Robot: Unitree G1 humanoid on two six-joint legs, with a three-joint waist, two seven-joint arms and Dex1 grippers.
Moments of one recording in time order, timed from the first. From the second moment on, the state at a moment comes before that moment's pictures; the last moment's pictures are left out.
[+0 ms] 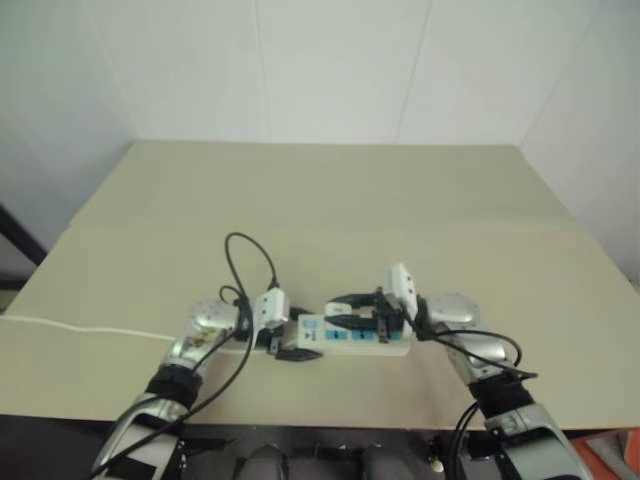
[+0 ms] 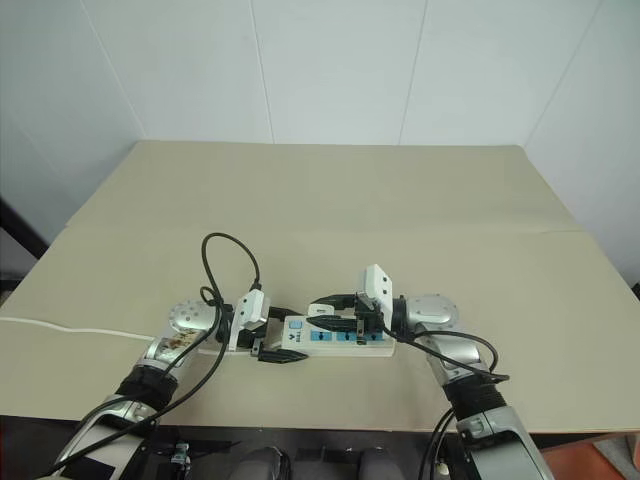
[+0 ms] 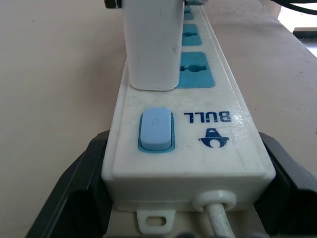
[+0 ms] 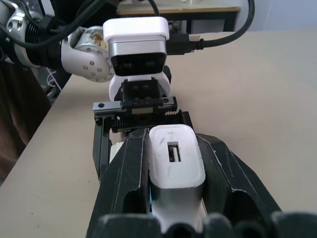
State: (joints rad) left arm -0.51 0.40 -0.24 0.51 -0.16 -0.17 -1.37; right arm -0.48 -0.39 0.22 0.26 0.33 -0.01 1.22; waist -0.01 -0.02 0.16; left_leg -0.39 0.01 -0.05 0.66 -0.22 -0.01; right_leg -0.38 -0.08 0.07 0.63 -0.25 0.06
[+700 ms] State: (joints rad) left arm -0.50 0.41 -0.24 0.52 -0.16 -0.17 -1.37; right arm -0.49 -0.39 0.28 0.26 0.26 0.03 1.22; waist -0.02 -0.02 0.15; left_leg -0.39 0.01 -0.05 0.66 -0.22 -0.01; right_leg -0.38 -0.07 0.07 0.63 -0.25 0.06
